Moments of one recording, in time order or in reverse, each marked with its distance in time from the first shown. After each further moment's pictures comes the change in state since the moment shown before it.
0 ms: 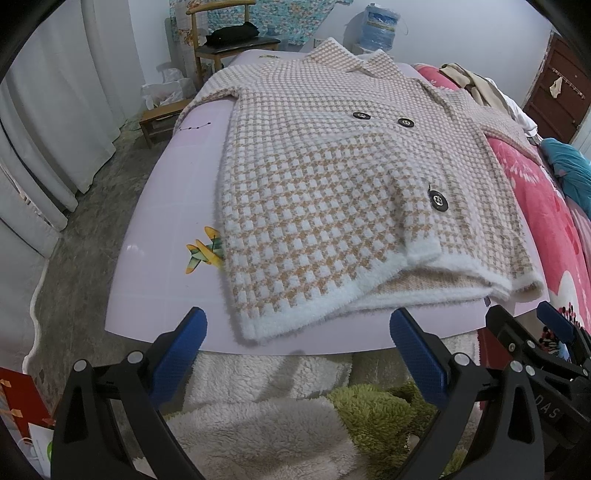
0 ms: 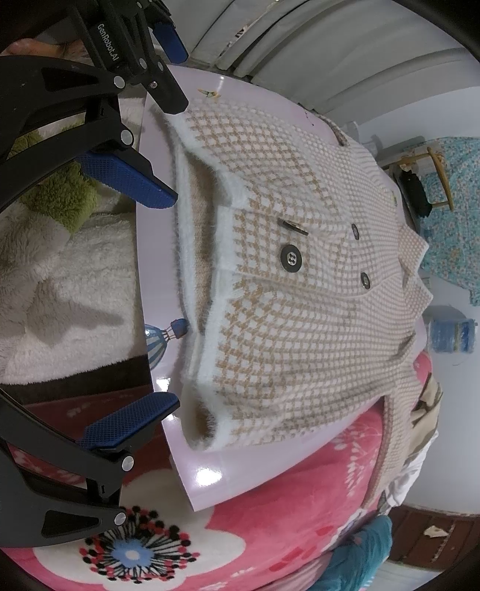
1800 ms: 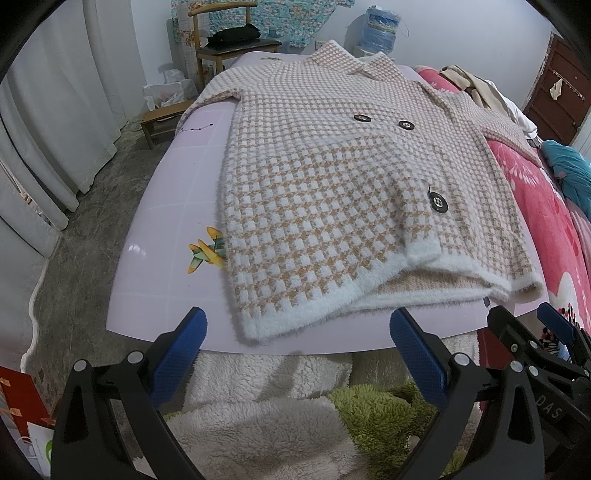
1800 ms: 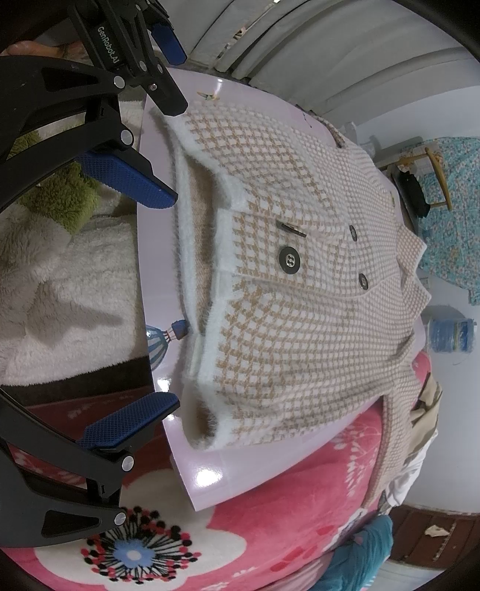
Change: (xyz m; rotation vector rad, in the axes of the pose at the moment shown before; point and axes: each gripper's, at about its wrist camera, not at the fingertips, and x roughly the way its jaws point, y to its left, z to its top) left arm -0.001 0.002 0.003 -0.002 -0.004 -0.001; right arm -0.003 -0.003 -0.003 0.003 -0.003 0.005
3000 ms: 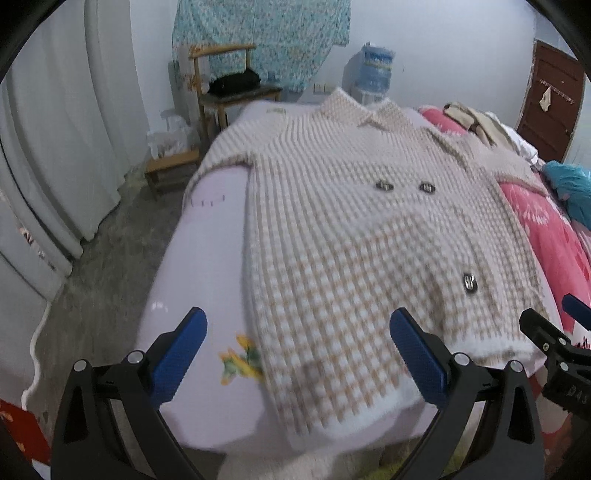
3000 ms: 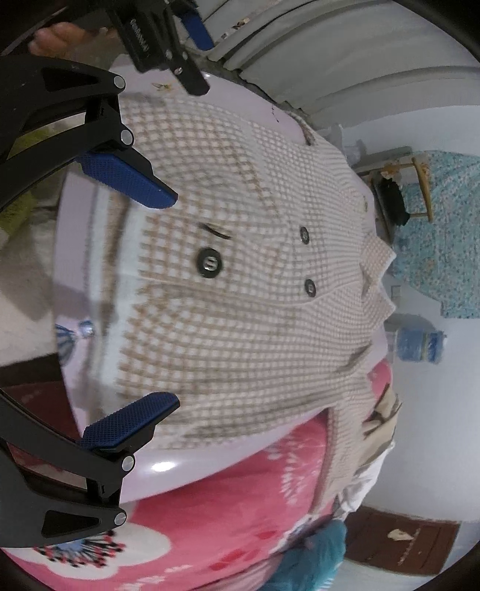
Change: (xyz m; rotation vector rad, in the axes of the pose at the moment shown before) left arm 0.008 0.029 0.059 0.043 -0.212 0.020; right arm 0.011 0.014 0.055 -0.077 -0.122 -0.029
